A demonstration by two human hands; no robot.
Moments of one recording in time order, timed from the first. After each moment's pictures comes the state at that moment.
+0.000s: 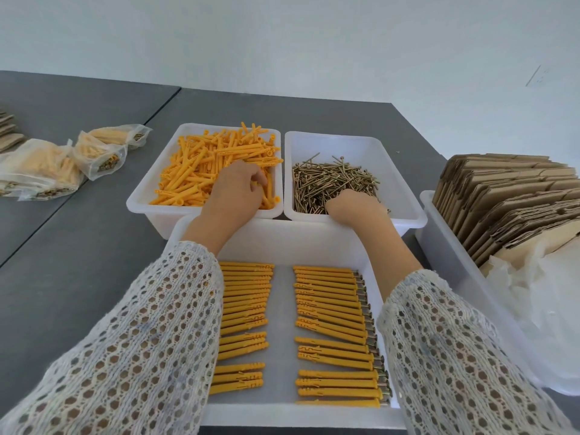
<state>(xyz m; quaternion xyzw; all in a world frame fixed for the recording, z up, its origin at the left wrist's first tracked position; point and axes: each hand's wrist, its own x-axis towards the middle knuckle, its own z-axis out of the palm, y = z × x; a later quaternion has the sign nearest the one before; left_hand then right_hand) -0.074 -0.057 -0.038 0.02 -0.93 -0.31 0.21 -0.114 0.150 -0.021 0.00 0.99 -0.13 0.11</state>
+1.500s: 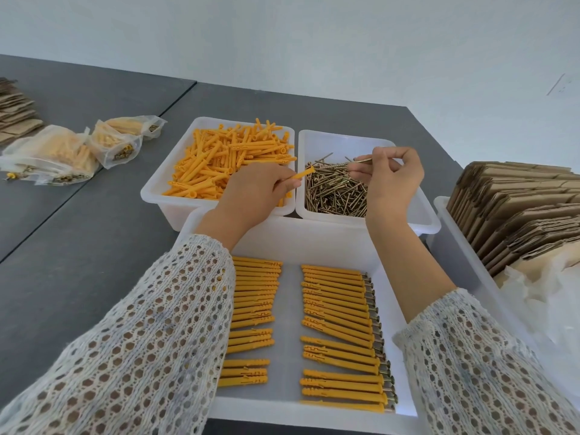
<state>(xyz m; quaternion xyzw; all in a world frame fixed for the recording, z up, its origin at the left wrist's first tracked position) -0.066 -0.052 -0.031 -0.12 -0.95 -0.21 0.22 -0.095 0.142 0.003 0.00 0.61 -0.76 -0.21</state>
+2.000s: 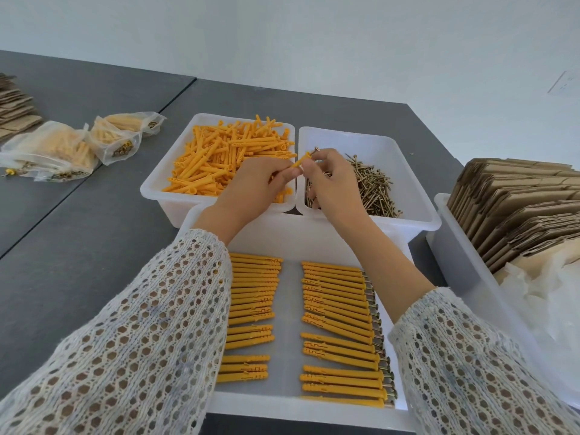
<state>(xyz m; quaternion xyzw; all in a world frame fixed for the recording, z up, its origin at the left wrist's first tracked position) -0.068 -0.054 -0.034 -0.15 -0.90 -0.35 0.22 -0.084 0.105 -0.015 -0.18 0.80 -0.57 -0.06</state>
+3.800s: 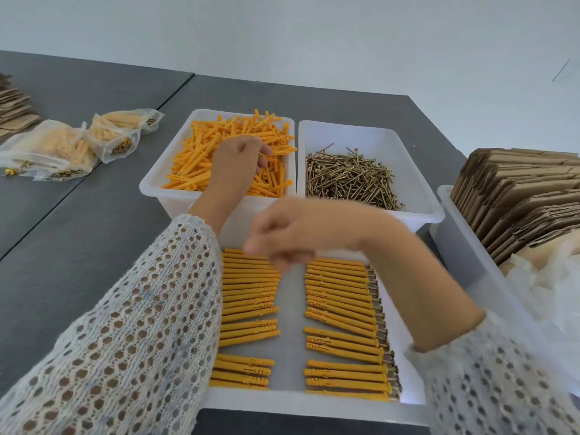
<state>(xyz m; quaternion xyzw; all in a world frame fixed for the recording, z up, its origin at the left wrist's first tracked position) -0.081 -0.068 -0.028 0.09 -0.79 -0.56 0.23 -0.018 0.098 0.030 -0.47 0.77 -0.27 0.34</state>
